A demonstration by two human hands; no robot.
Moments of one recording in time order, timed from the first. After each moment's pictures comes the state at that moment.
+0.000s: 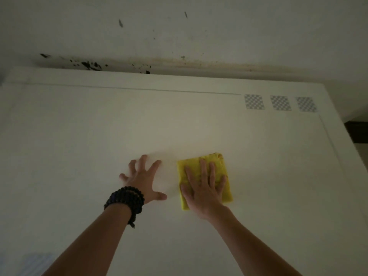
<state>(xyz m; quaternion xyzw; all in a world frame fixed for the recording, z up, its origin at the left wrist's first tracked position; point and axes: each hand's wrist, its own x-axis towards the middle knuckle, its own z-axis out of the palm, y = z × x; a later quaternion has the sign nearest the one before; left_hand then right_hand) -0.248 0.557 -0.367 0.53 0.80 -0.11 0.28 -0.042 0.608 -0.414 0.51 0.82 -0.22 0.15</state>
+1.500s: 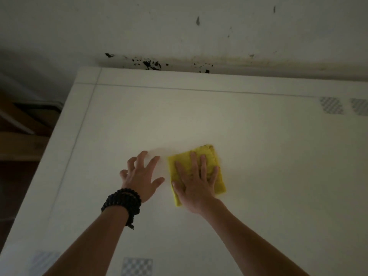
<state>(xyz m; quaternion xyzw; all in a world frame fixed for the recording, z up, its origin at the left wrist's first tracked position) -0.475 0.469 -0.377 0.52 0.83 -0.05 0.20 -0.293 0.537 -0.411 0.43 0.86 -0.22 0.17</state>
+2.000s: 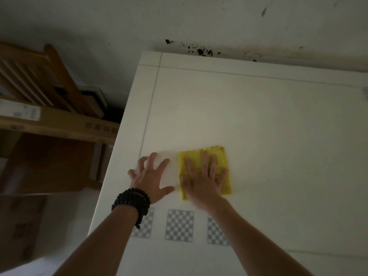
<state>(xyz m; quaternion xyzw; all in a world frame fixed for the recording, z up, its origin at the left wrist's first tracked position) -0.624 0.276 -0.377 0.55 0.81 -0.08 0.20 -0.453 0.356 -0.417 0.49 0.83 -0.24 0.15</state>
